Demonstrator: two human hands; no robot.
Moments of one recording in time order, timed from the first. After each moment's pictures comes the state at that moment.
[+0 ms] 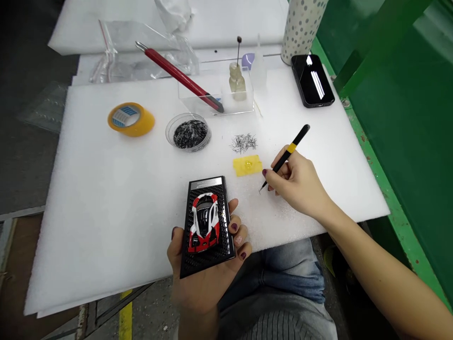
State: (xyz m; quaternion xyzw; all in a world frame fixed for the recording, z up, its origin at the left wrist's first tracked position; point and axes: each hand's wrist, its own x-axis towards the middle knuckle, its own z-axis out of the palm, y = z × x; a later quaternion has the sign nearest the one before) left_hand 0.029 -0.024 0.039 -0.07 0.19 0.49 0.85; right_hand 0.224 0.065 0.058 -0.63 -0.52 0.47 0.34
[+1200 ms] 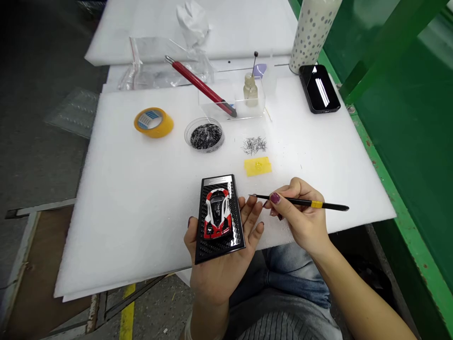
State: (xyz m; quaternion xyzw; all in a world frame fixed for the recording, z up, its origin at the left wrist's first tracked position) left_hand 0.037 -0.018 0.043 -0.07 0.20 0.51 0.83; right_hand 0.197 0.011 0.042 -0.51 -0.40 0.52 0.56
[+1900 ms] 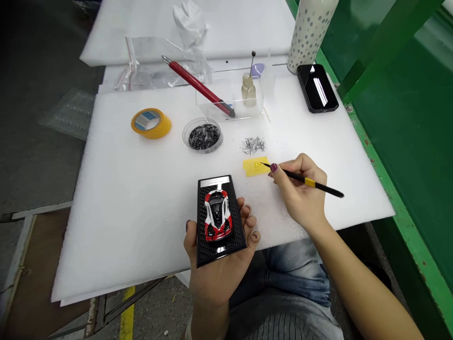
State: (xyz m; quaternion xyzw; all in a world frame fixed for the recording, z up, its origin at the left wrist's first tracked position) left_hand 0.035 -0.019 0.046 -0.11 0.20 0.51 0.83; right_hand 0.194 0.047 0.047 -0.60 -0.45 0.34 0.57
